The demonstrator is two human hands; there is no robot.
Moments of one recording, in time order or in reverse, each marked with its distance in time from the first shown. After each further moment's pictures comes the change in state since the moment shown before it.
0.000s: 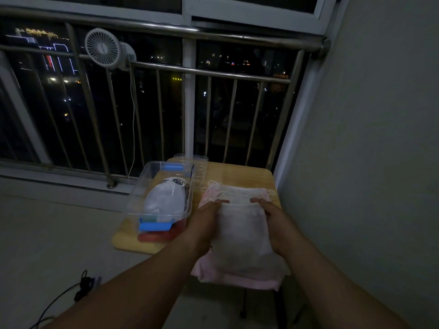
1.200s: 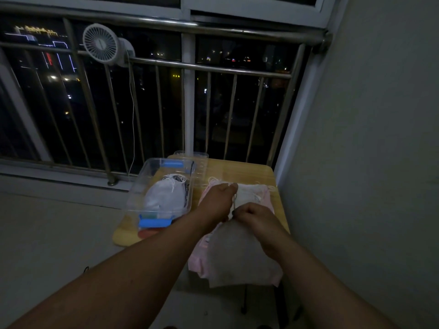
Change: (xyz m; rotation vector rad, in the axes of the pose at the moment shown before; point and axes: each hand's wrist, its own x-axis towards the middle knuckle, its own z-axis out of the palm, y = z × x) left_hand -0.006 0.038 0.034 0.516 -0.002 0.337; right_hand -0.034 0.014 0.032 -0.734 0.015 -0.290
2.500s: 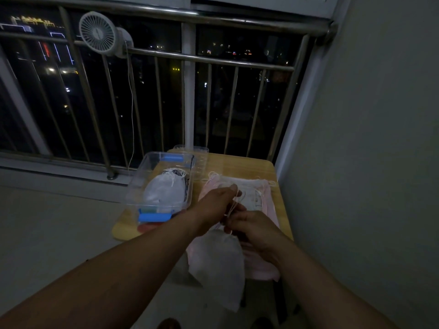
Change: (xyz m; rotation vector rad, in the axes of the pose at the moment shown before) left_hand -0.009 -0.022 -0.011 -0.160 -0.251 -0.075; right_hand 0.001 0.022 0.010 0.126 -0.202 0.076
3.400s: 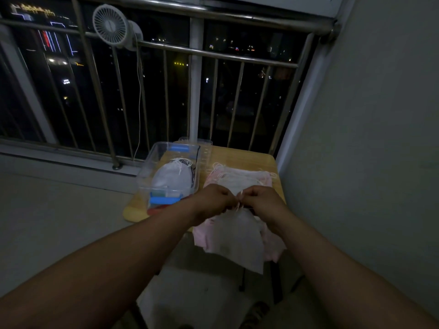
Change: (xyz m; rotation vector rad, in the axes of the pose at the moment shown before) left_hand -0.042 0.000 -0.014 0.373 0.008 -0.013; right_hand -0.012 -0.028 -0.001 -0.202 0.235 -0.075
